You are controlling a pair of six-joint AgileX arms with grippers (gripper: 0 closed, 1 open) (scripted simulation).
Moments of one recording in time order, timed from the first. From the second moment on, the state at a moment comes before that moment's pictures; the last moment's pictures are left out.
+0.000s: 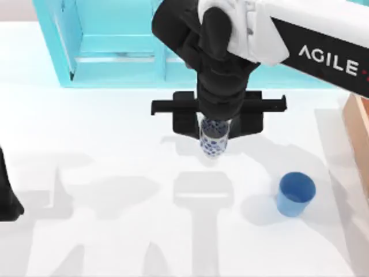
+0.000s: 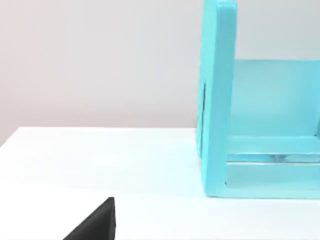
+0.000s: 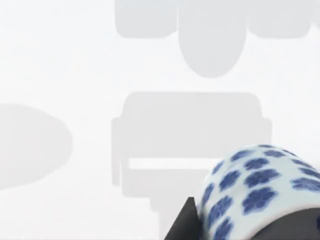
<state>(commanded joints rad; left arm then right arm) 0.00 0.00 0.00 0.00 0.00 0.00 0.75 2.10 1.88 -1.22 0.13 0.75</state>
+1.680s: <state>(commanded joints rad) 0.00 0.00 0.00 0.00 0.00 0.00 -0.51 1.24 1.11 -1.27 -0.10 -0.49</state>
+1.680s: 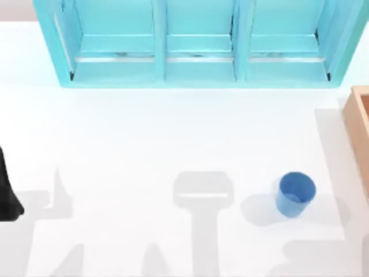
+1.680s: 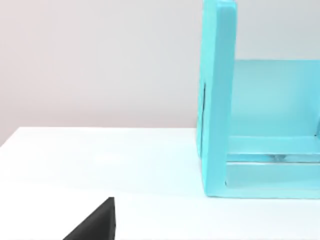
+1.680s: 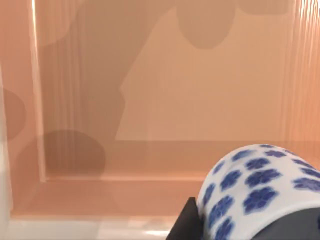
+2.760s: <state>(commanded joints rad) 0.00 0.00 0.00 0.00 0.00 0.00 -0.48 1.28 0.88 -1.00 -0.09 -0.47</state>
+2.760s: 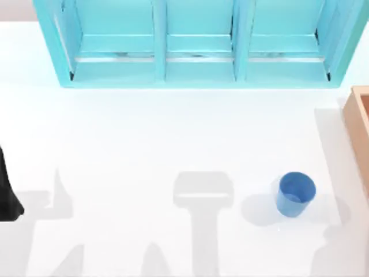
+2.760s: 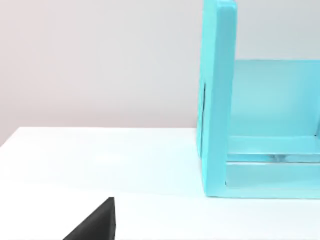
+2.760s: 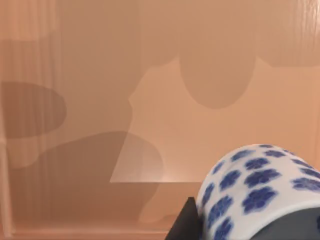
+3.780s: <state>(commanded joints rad) 0.00 0.00 0.00 0.00 0.00 0.00 -0.48 1.28 0.88 -1.00 -0.09 -0.47</state>
